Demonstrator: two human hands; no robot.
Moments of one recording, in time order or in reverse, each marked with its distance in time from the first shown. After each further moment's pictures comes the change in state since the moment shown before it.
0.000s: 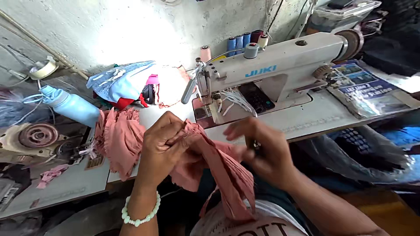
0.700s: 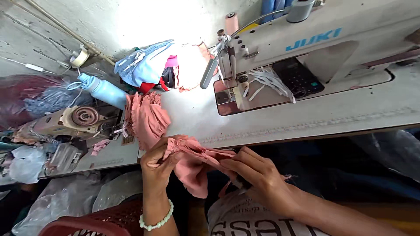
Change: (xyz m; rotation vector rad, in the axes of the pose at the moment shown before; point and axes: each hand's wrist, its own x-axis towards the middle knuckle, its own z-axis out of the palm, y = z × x) left_hand -0.087 -0.016 -0.031 -0.198 0.131 -0.273; right_hand -0.062 0.004 0.067 -0.056 -0.089 -0.053
